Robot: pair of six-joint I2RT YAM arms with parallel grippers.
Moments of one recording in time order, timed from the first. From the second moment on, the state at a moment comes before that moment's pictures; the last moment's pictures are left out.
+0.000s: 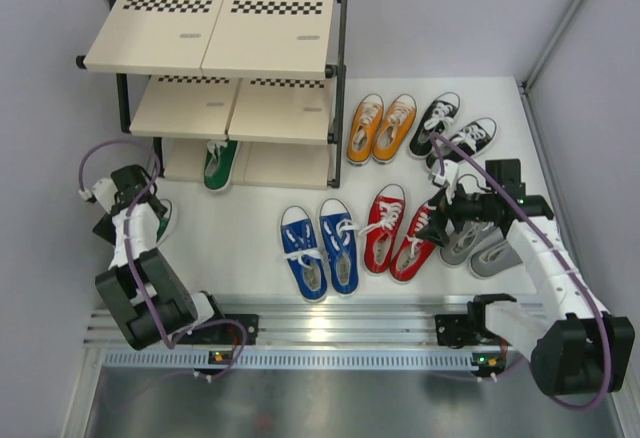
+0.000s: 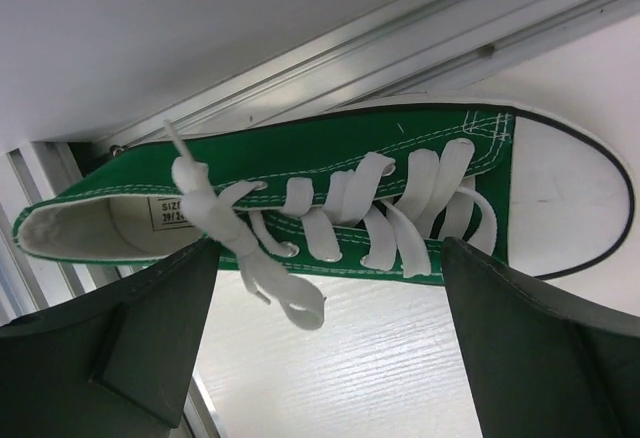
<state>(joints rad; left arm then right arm) 0.52 1.26 0.78 -0.48 -0.52 -0.49 0.06 1.01 0.76 -0.73 -0.86 -0.75</state>
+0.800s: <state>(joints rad) 0.59 1.32 0.76 -0.41 -0.37 -0.47 0.06 0.96 0.76 -0.76 -0.89 -0.79</state>
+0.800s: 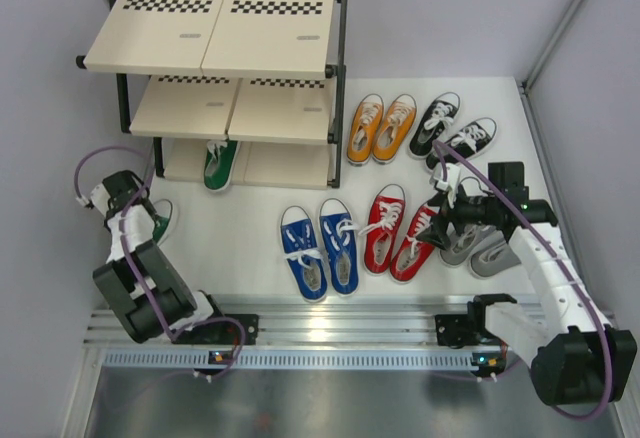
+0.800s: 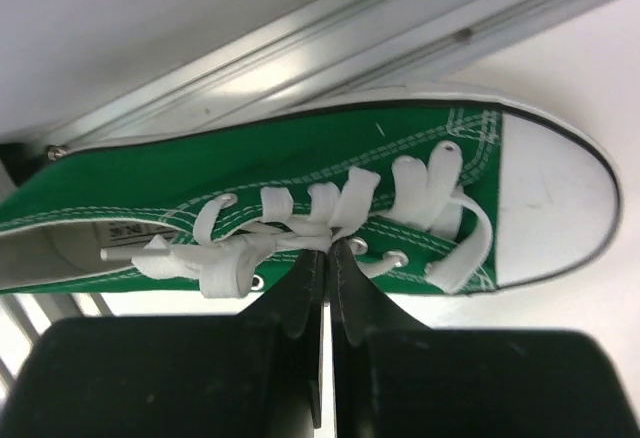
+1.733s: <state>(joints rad) 0.52 0.77 0.70 -0.67 0.16 -0.61 0.06 0.95 0.76 -0.77 -0.89 -0.80</state>
